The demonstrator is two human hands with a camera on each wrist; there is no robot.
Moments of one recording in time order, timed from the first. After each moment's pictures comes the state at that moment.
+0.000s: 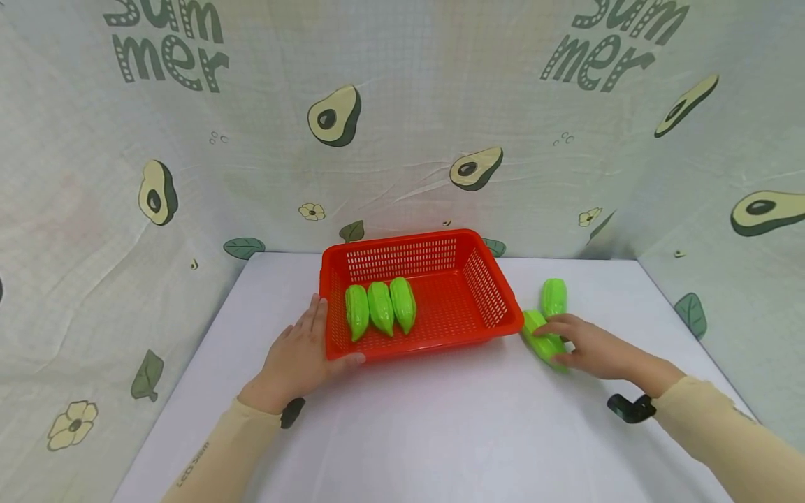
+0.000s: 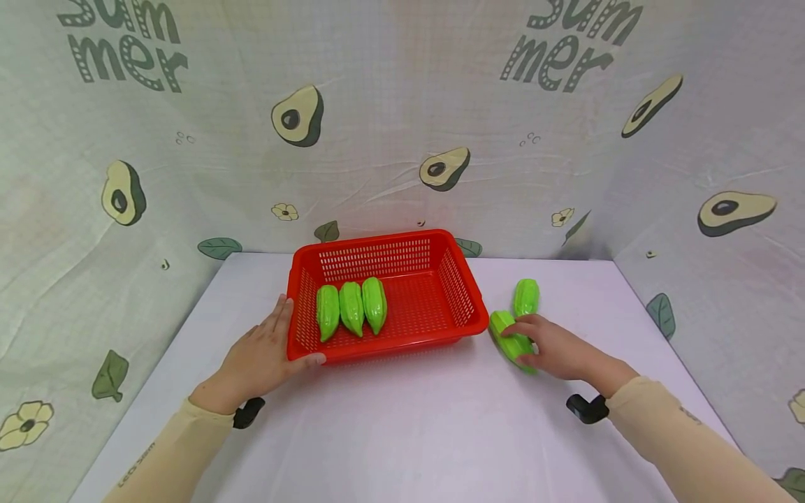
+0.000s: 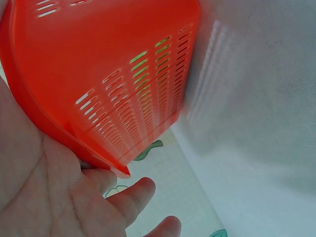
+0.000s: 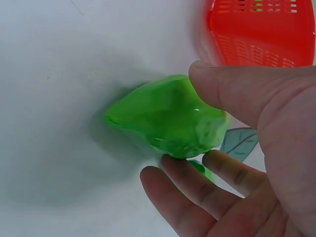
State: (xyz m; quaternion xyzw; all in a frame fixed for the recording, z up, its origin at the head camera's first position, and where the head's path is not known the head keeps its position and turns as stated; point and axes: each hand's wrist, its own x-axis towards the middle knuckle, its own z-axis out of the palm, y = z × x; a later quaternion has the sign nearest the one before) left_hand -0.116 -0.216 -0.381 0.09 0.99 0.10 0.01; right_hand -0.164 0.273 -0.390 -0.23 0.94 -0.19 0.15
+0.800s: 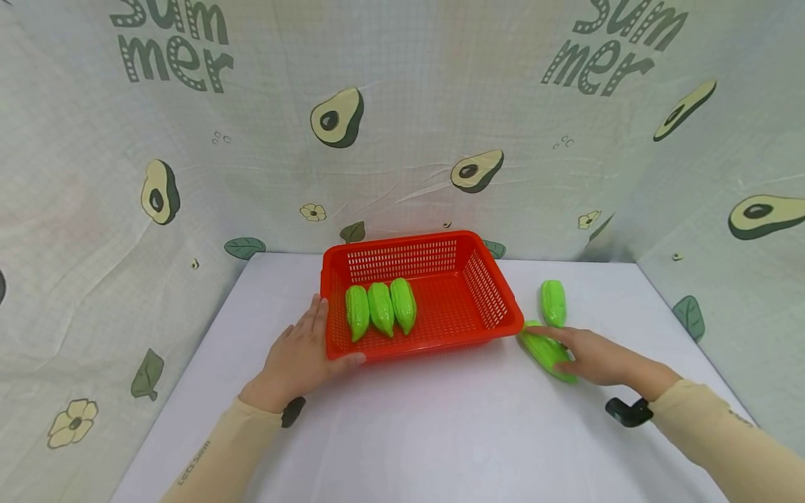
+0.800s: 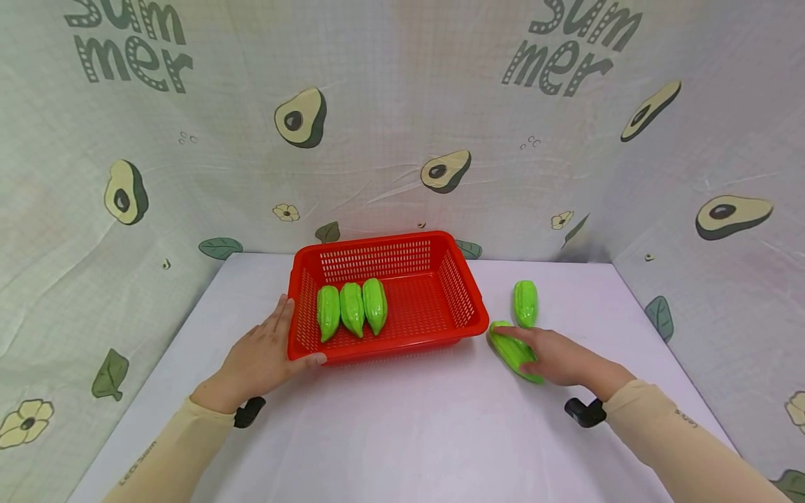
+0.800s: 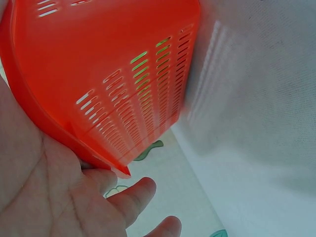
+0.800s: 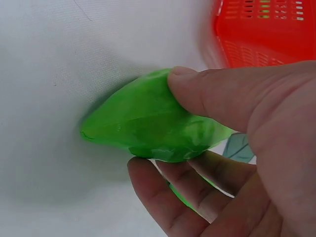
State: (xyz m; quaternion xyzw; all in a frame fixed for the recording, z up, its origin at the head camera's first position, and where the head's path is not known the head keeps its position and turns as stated) left_hand -0.115 -0.218 -0.383 0.09 0.99 0.11 0.00; right_hand -0.158 0.270 -0.397 -0.18 0.95 -0.17 0.20
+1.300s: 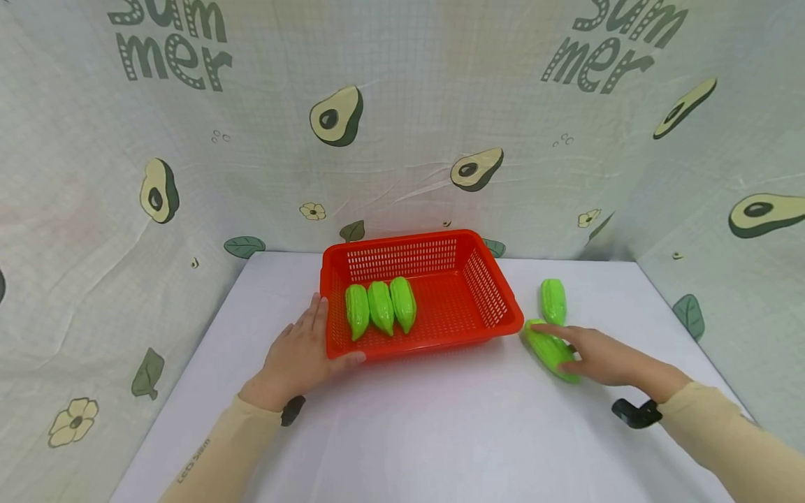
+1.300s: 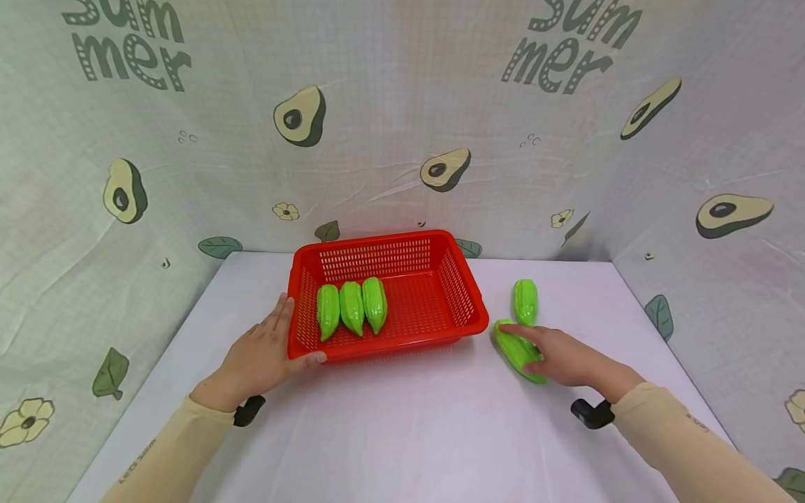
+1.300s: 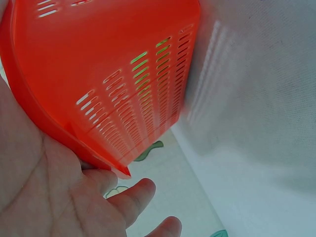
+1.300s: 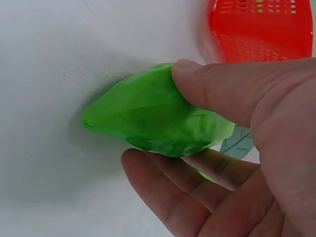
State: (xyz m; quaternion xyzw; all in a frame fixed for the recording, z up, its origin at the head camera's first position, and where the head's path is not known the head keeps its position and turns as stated) left_hand -0.116 -0.217 -0.384 0.09 0.99 0.10 0.00; right_hand -0.153 0.276 -0.390 -0.19 0.94 -0.19 0.20
